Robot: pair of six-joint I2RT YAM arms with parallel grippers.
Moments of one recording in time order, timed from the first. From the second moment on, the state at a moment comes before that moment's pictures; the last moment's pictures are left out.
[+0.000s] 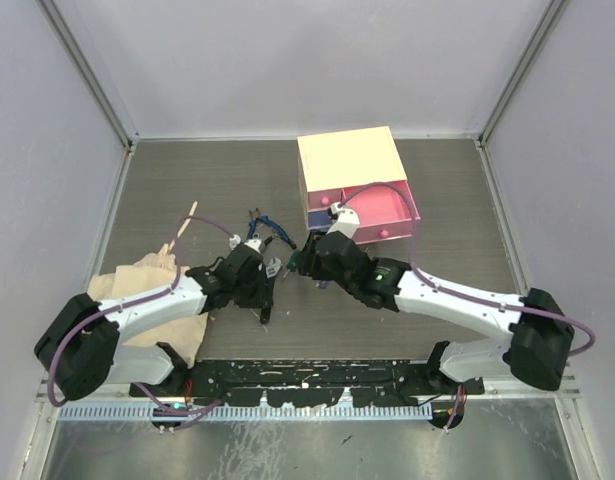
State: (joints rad) left arm -0.76 1.30 0.63 -0.32 -0.02 -0.69; right arm 1.00 1.24 0.88 -0.21 0.39 0.86
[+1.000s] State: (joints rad) left arm -0.76 1.16 0.49 -0.21 0.03 -0.77; right arm 1.06 1.76 0.94 0.07 0.24 1.03
